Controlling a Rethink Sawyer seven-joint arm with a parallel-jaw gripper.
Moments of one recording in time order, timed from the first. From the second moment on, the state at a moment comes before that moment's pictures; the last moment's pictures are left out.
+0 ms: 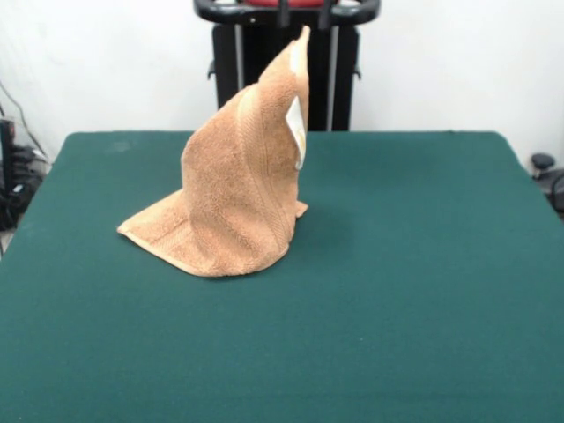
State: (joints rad) arm -0.40 -1.34 0.08 2.57 0.04 0.15 1.41
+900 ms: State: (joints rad) arm -0.30 -1.55 0.06 2.30 0.04 0.68 1.41
